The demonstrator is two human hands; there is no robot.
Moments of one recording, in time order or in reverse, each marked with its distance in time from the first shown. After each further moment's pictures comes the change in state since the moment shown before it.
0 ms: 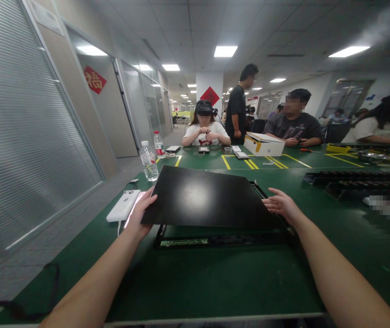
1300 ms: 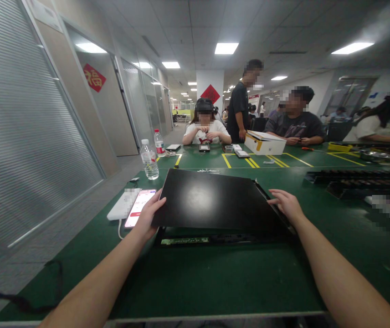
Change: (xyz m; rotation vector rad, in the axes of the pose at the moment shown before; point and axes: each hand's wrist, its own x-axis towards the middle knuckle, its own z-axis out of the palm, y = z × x) left_hand -0.003 -0.019 -0.002 0.067 -0.076 -0.062; right_hand 0.014 0.015 -0.011 -0.247 0.174 -0.205
